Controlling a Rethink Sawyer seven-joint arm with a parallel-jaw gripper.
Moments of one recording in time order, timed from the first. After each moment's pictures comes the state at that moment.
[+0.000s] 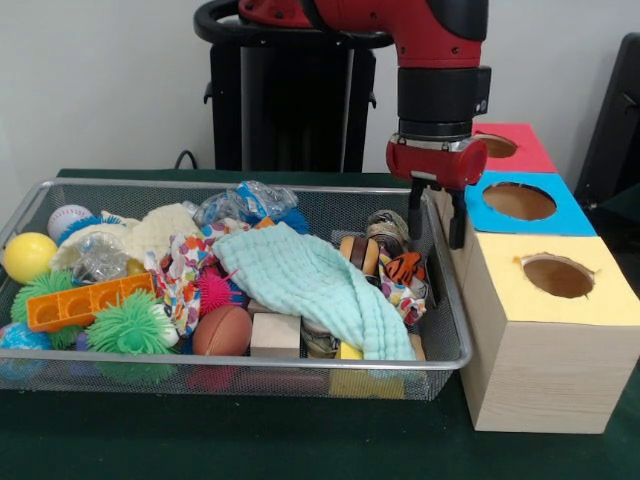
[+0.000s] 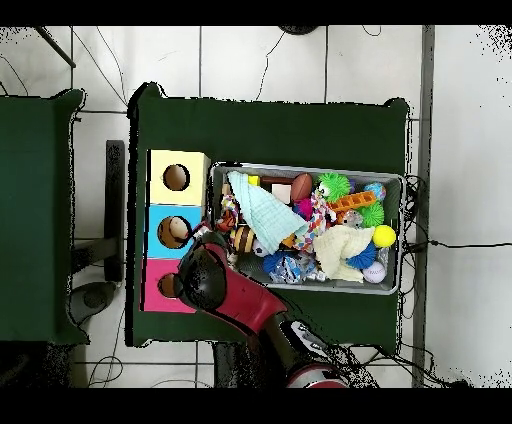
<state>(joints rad) -0.23 -0.66 0.22 2.19 0.46 -0.26 2.00</state>
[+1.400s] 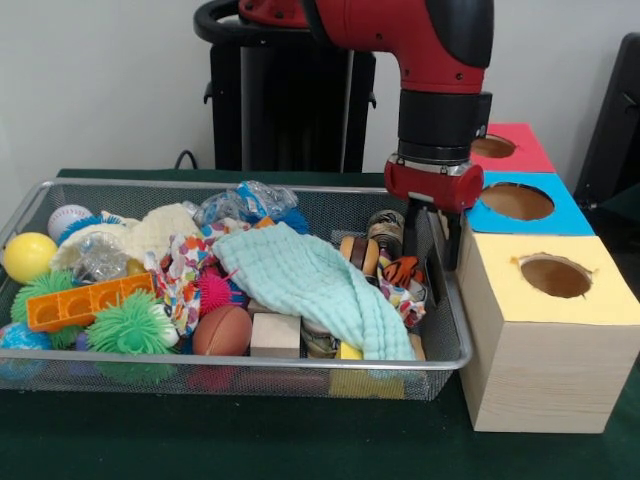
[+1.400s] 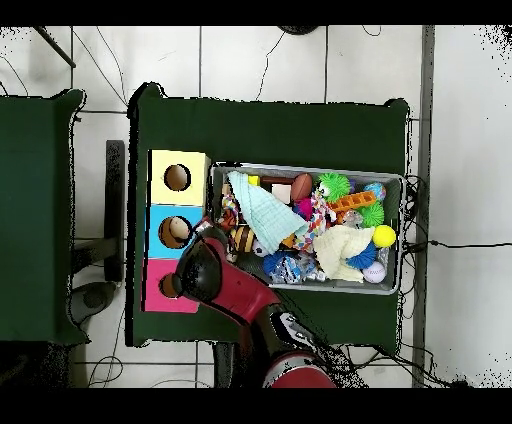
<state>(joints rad) -0.14 -0.59 0.14 2.10 0.48 -0.26 2.00</state>
